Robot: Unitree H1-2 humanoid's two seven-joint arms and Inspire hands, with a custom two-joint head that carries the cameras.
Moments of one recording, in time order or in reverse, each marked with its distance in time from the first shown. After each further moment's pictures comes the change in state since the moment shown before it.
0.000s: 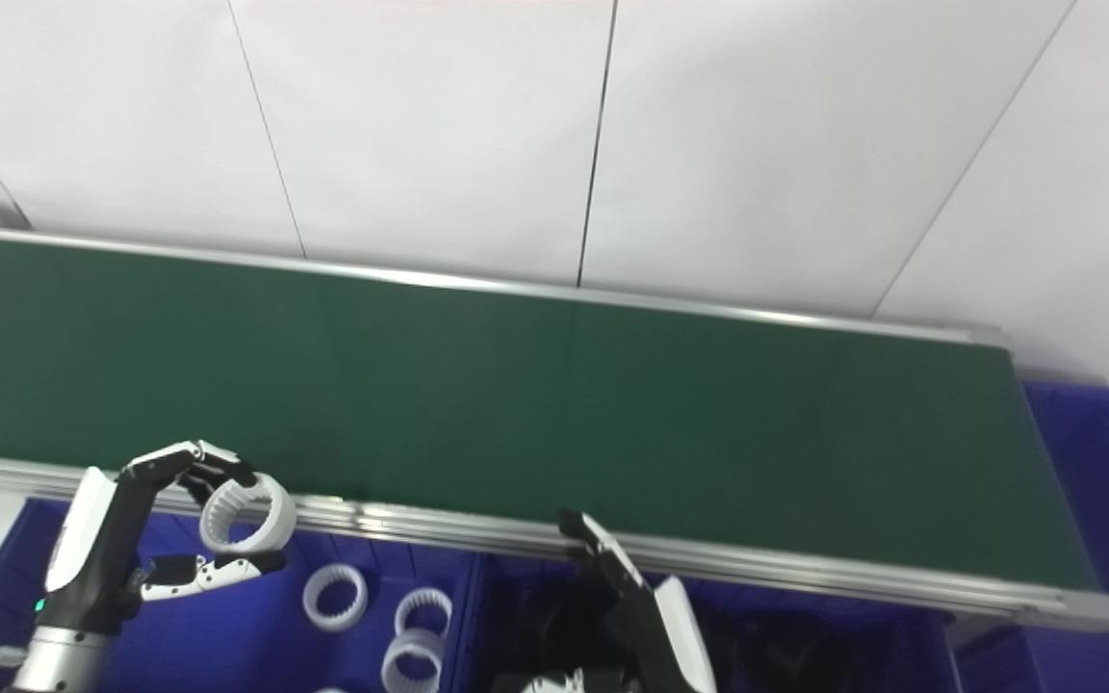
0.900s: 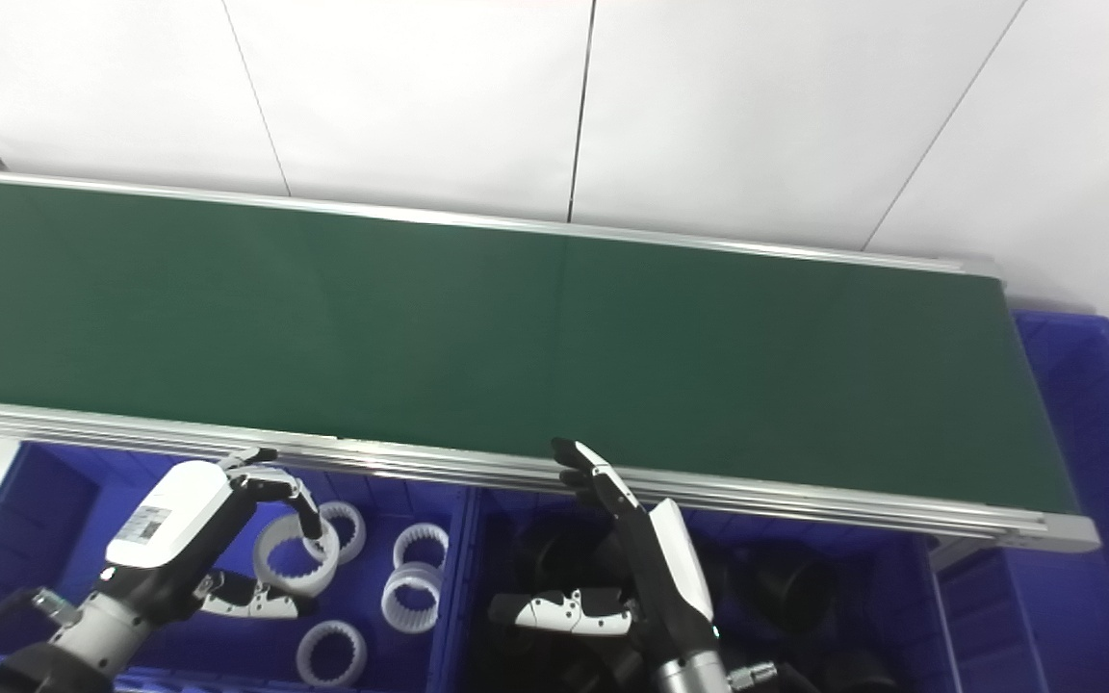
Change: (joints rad) left arm 0.057 0.090 -0.123 -0.211 0.345 0.245 -0.364; right arm 0.008 -0.002 0.000 -0.073 0.006 0.085 0.040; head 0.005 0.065
